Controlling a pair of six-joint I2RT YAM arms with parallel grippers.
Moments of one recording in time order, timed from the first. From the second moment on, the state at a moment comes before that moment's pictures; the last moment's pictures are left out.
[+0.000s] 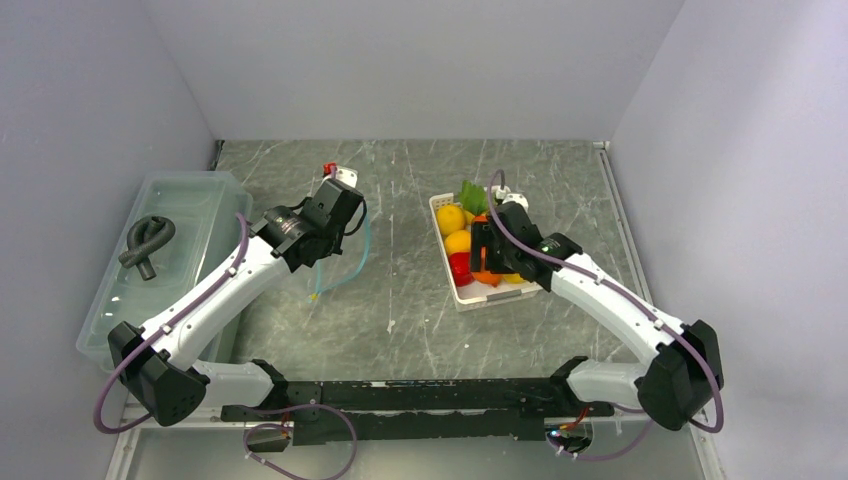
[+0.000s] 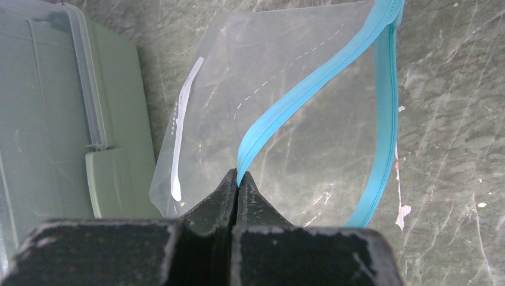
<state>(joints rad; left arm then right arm) -0.68 1.27 1.30 -0.97 -0.56 -0.28 0.60 1.23 0.94 -0.63 0.24 0.52</state>
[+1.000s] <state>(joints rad) -0.68 1.27 1.30 -0.97 -0.54 -0.28 0.83 1.23 1.10 -0.25 0.00 0.48</state>
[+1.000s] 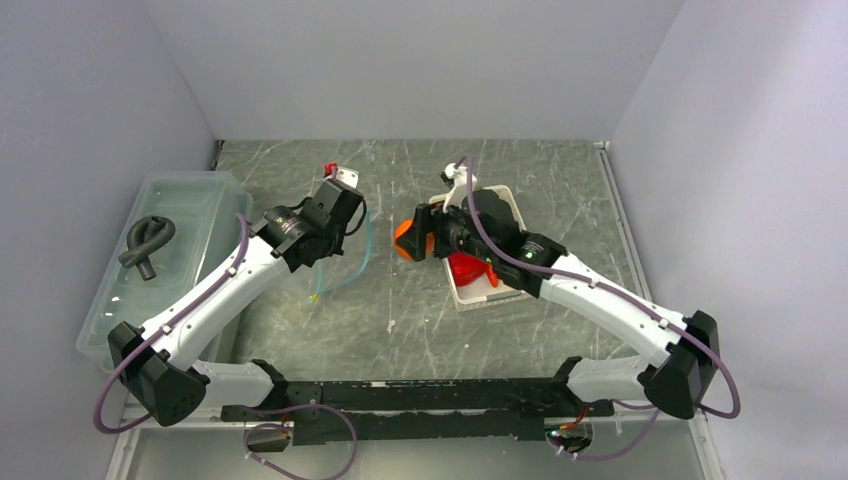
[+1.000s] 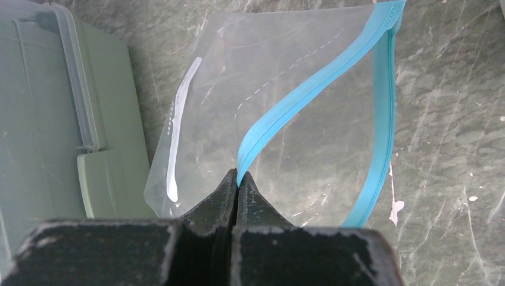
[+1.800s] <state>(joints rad) -0.67 1.25 1.30 -0.95 -0.49 -0.28 0.94 1.51 1.23 -0.04 -0.05 0.46</state>
